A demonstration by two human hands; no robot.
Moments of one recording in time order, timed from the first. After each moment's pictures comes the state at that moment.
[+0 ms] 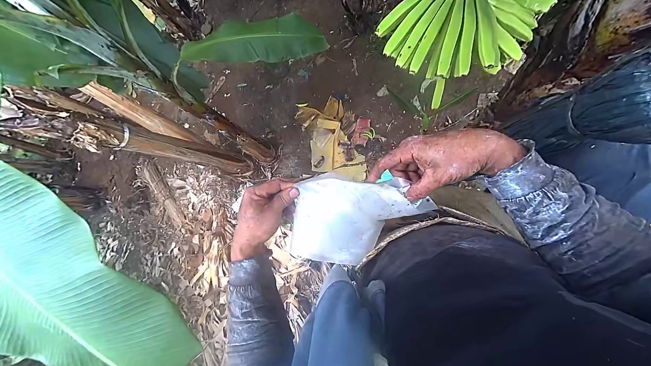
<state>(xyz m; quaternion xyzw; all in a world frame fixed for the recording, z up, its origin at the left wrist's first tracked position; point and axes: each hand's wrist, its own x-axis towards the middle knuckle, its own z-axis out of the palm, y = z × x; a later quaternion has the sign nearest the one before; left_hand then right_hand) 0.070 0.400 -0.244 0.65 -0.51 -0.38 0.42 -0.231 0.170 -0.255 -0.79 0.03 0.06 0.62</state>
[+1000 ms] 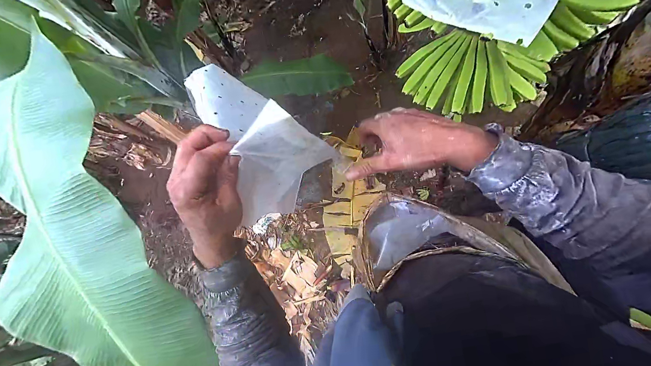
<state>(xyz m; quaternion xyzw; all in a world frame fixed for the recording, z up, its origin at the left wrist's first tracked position) 0.103 0.350 -0.115 0.54 -0.71 0.09 0.44 -0.162 0.154 -0.174 -0.91 0.23 -0.01 0.35</state>
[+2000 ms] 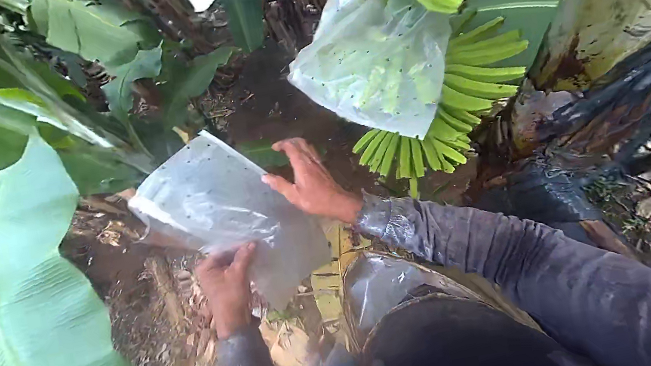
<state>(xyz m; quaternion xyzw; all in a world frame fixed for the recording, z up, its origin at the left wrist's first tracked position) 0.070 0.354 -0.196 0.64 -0.44 -0.11 0.62 -0.081 0.159 -0.169 -0.78 0.26 -0.39 0.41</state>
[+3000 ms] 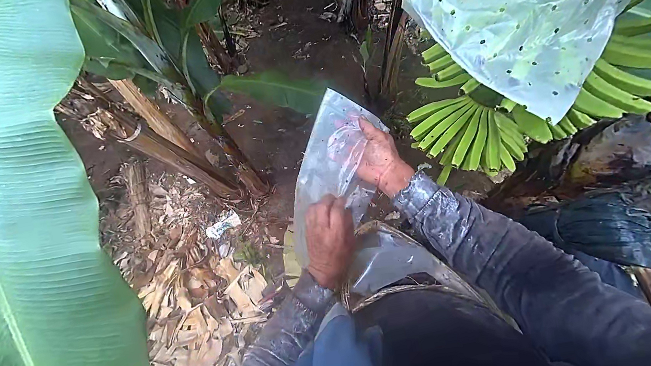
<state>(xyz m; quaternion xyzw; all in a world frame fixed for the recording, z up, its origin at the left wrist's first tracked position) -0.024 0.332 -0.306 0.74 -0.57 0.10 0.34 -0.057 0.148 -0.247 -0.28 0.25 -0.31 0.87</state>
